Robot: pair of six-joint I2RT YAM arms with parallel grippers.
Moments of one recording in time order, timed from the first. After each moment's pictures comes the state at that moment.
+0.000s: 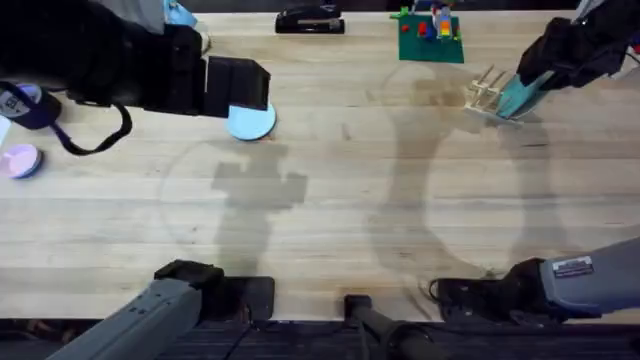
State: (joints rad) left arm -0.17 1.09 1.42 -1.35 0.03 -0.07; right arm -0.19 1.71 1.47 -1.00 0.15 0.21
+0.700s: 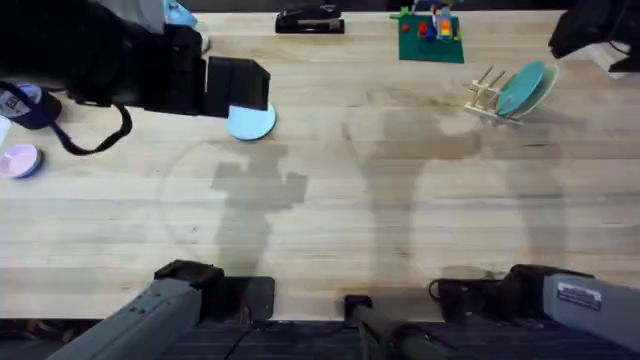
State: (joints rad) left arm -0.17 1.09 1.42 -1.35 0.03 -0.07; right arm -0.15 1.35 1.47 -1.16 0.15 0.21
